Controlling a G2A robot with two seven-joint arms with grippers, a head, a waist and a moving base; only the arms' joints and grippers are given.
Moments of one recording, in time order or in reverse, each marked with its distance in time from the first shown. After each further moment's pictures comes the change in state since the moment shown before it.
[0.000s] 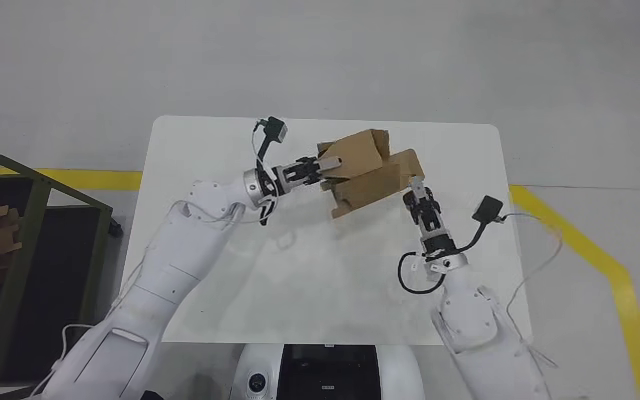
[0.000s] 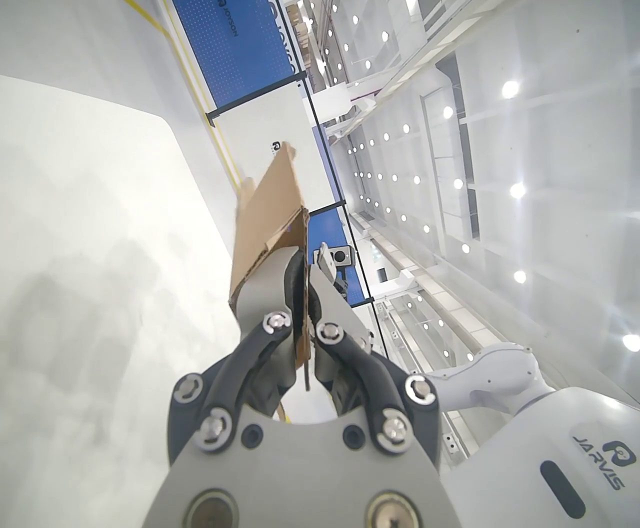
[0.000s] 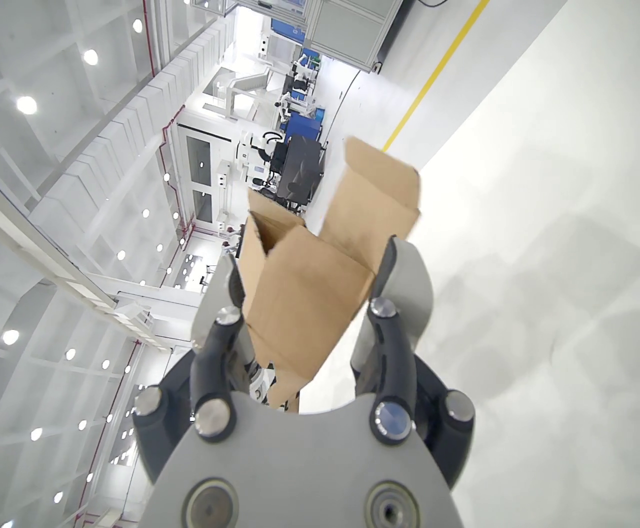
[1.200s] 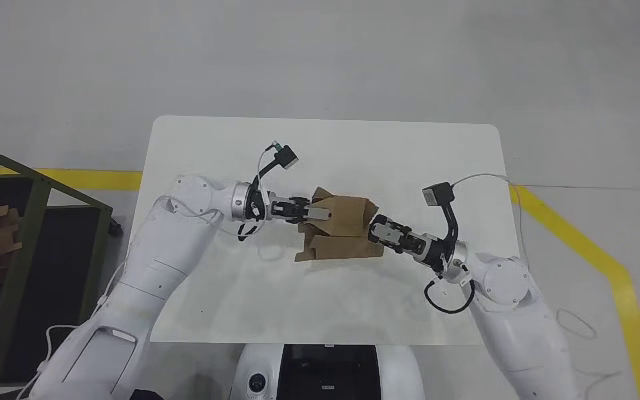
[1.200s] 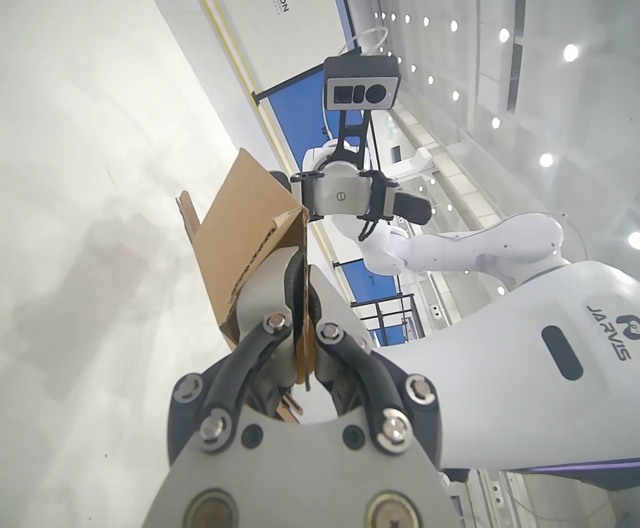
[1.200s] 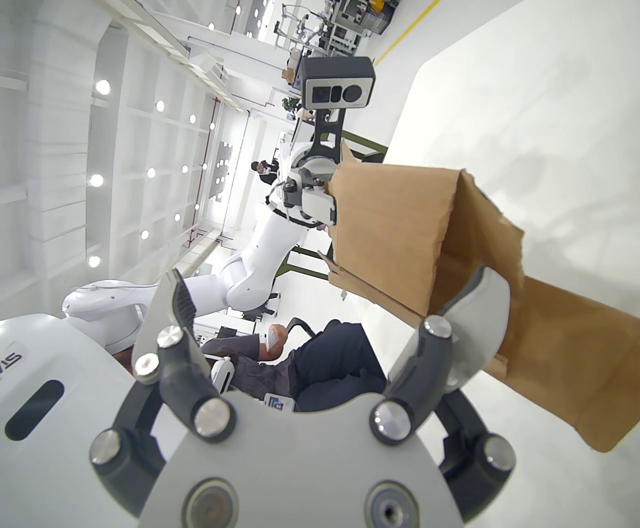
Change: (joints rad) left arm -0.017 0.045 -0.027 0.019 -0.044 -0.022 -0.511; right arm 0.177 0.059 0.069 0.173 0.332 -0.309 1.022
